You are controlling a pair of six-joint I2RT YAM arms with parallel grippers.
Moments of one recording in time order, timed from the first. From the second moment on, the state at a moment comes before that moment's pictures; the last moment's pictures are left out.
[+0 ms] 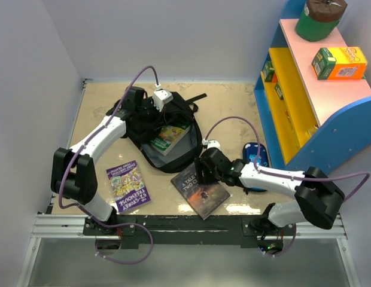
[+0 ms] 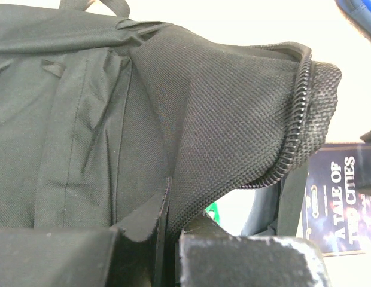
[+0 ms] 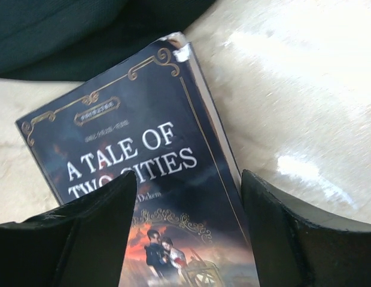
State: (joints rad) left arm -0.32 1.61 1.25 -0.37 0.52 0.29; right arm 0.90 1.38 0.69 -0.26 0.20 0.63
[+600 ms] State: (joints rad) left arm -0.32 1.61 1.25 -0.38 0.51 0.29; right arm 1.00 1.25 0.75 -0.35 0.22 0.73
